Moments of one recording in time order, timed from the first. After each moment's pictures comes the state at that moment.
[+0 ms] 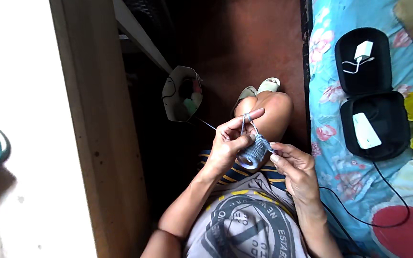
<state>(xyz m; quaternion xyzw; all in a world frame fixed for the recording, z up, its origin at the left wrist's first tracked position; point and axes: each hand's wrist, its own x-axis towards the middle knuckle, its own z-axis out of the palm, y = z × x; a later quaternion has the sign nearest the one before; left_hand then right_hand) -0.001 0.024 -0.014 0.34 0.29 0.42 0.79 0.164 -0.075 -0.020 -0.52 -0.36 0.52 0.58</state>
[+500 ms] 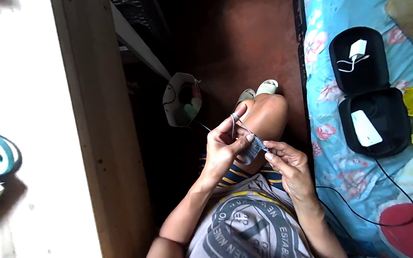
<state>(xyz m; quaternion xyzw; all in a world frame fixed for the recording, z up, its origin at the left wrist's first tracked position) -0.002 0.022 -0.004 0.43 0.38 0.42 0.71 0.161 -0.071 -0.023 -0.53 -0.33 0.53 0.57</state>
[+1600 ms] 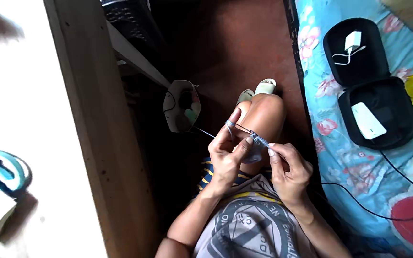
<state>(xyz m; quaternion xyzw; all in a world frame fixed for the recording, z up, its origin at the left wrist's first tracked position) 0.018 0.007 -0.012 0.43 0.35 0.51 0.66 0.145 -0.072 -0.024 -0.66 -0.54 0.11 0.50</state>
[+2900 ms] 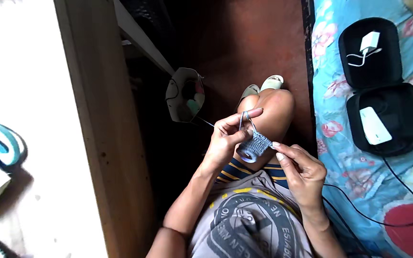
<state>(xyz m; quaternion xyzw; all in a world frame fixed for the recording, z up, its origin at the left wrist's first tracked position) -0.004 0.031 -0.017 0.38 0.29 0.40 0.78 0.161 -0.083 -0.017 -0.62 -0.53 0.27 0.51</state>
